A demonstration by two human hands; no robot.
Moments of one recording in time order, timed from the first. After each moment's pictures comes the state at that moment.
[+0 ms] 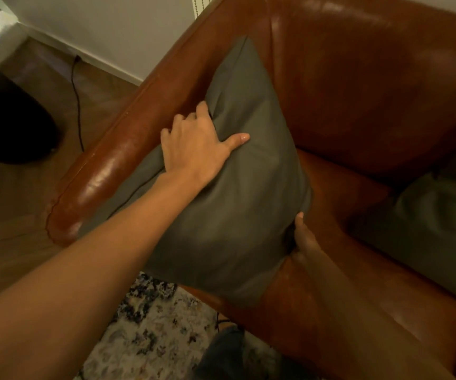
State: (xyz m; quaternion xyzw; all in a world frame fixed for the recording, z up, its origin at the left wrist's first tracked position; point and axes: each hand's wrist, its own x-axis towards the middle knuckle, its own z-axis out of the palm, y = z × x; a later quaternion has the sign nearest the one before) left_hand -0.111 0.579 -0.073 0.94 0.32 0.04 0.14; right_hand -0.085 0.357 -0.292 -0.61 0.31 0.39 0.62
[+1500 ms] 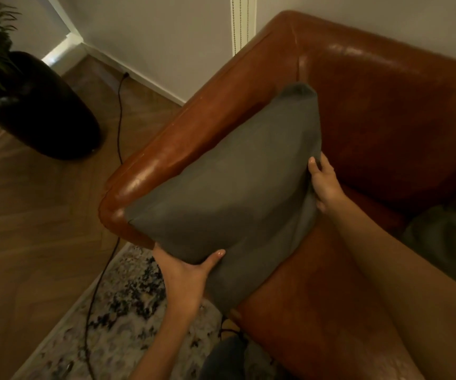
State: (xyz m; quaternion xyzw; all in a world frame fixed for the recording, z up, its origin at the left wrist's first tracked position) left_hand -0.293 0.501 -0.146 0.63 0.51 0.27 0.52; right_hand 0.009 0.416 -0.172 -0.75 -0.01 0.29 0.59
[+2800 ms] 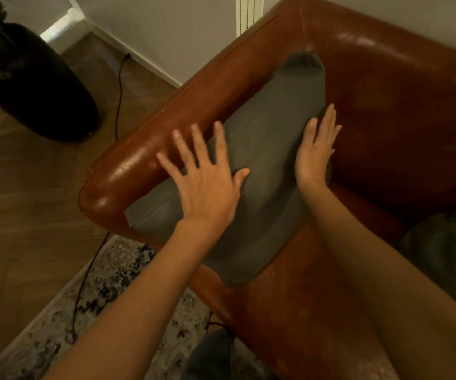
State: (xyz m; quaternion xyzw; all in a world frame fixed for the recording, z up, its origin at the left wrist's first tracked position) left_hand -0.162 0.531 -0.085 0.93 0.37 0.06 0.01; right_hand 0.010 0.459 -0.140 -0.83 -0.11 0.09 0.54
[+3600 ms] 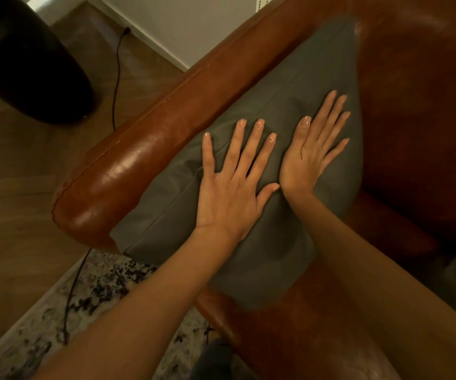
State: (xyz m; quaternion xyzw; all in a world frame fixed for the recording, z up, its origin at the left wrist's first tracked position) left_hand -0.139 0.567 -0.150 0.97 0.22 0.08 -0.12; right_hand -0.007 0.530 -0.188 -0.88 -0.15 -0.05 0.44
